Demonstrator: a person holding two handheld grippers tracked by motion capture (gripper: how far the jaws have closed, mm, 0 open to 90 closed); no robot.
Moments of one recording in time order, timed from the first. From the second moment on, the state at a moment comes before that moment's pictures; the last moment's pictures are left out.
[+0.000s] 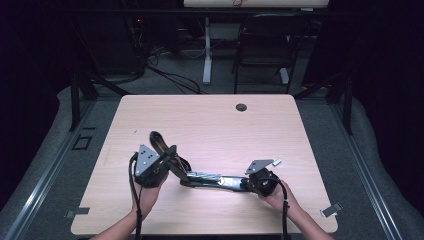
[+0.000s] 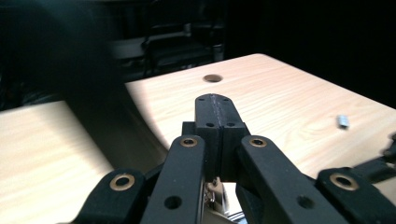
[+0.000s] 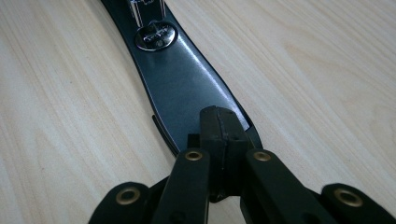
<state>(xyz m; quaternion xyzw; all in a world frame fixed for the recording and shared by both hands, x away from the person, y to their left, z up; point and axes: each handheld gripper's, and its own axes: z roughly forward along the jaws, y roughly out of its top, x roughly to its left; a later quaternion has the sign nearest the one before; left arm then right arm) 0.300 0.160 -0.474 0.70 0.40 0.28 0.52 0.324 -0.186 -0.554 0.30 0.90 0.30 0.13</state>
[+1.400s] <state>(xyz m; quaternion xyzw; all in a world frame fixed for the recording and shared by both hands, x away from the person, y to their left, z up) 0.315 0.146 -0.486 0.84 0.30 0.10 0.45 0.338 -0.207 -0.536 0.33 0.89 0.29 0.11</state>
